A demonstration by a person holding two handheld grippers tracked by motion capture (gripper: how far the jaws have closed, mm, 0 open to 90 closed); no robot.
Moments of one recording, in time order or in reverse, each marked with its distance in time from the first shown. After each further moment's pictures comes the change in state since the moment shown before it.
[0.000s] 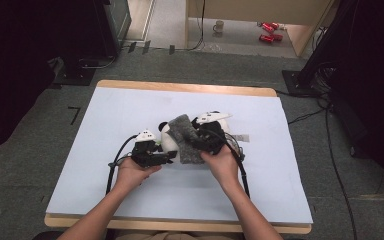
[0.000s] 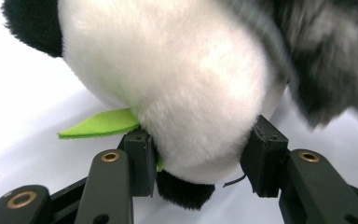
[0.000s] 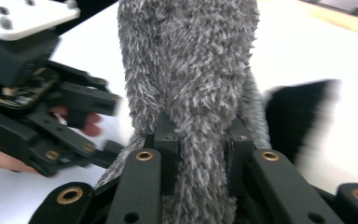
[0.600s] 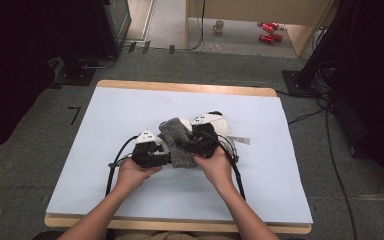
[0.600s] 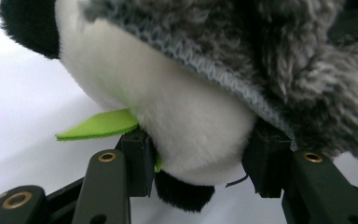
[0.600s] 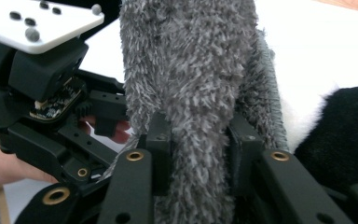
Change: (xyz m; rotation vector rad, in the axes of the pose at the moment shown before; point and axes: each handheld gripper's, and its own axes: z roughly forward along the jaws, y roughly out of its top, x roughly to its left) left arm -0.006 -0.002 0.002 -0.019 -0.005 0.016; right arm 0.021 -0.002 0.019 0.006 0.093 0.026
